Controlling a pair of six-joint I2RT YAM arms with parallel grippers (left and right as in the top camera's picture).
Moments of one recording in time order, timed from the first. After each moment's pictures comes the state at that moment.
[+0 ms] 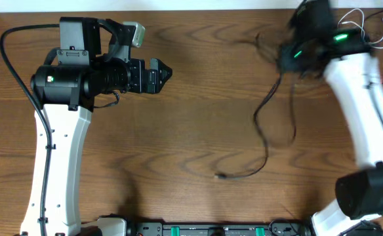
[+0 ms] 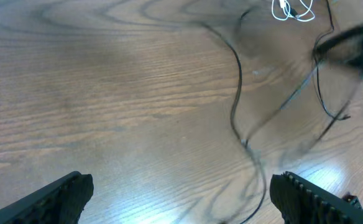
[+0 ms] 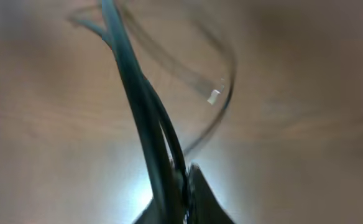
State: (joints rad) left arm -0.06 1.46 1.64 -1.11 0.54 0.01; right arm 0.12 1.78 1.84 -1.11 -0.06 0.18
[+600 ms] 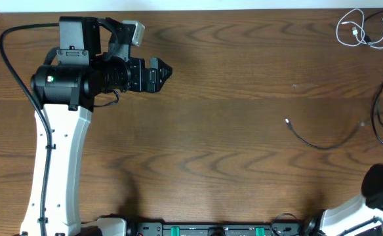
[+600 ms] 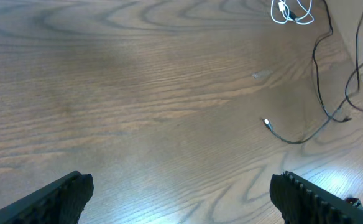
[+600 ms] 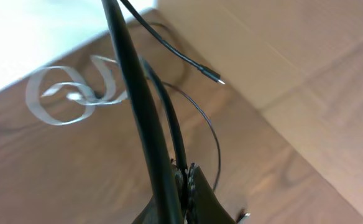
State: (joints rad) left arm -0.06 1.46 1.64 -1.09 0.54 0.01; right arm -0.44 1.84 2.13 -1.08 0.36 0.12
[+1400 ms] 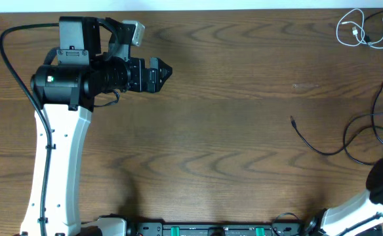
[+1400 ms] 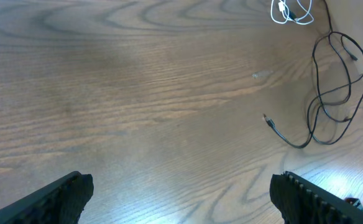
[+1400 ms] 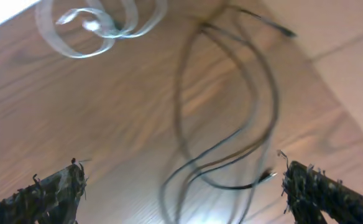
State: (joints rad) left arm -0.06 1.46 1.64 -1.09 0.54 0.01; right arm -0.47 1.84 2.13 -1.28 0.09 0.10
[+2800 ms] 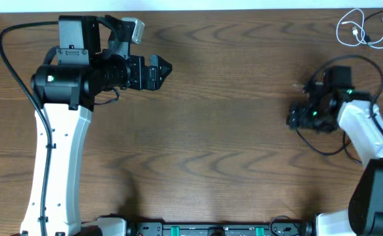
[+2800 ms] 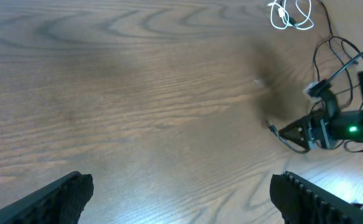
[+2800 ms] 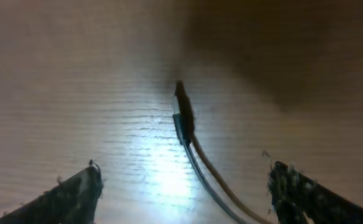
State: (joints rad) left arm -0.06 1.47 1.64 -1.06 0.54 0.01; right arm -0.08 1.64 1.02 -0.76 -0.14 -0.05
